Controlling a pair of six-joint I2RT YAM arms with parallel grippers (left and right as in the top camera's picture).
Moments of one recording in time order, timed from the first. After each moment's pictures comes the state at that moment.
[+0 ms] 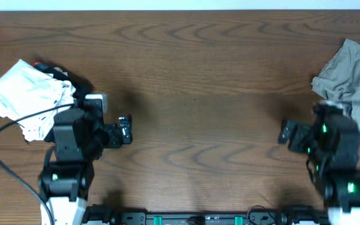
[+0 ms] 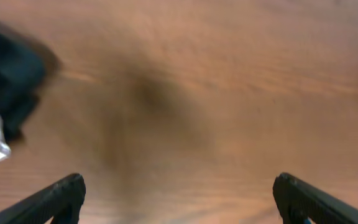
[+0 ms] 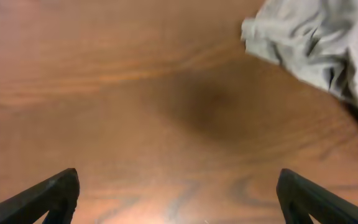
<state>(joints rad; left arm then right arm) 0.01 0.84 0.75 -0.68 0.24 -0.12 0.01 0.82 0.84 -0.84 0.08 0.22</state>
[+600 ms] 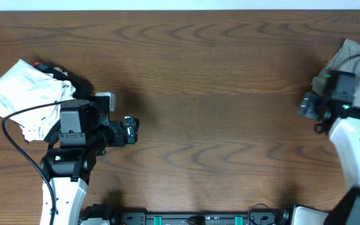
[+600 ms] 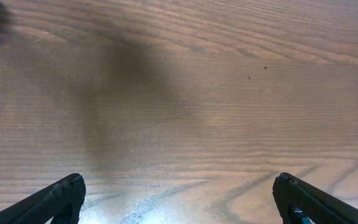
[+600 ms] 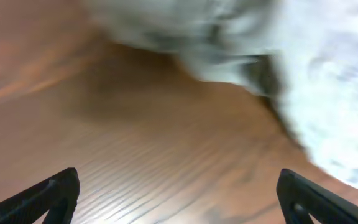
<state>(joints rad) 0.01 0.95 0.77 -0.74 0.31 -0.12 -0.24 1.45 0.92 -0.55 0.34 0.17</state>
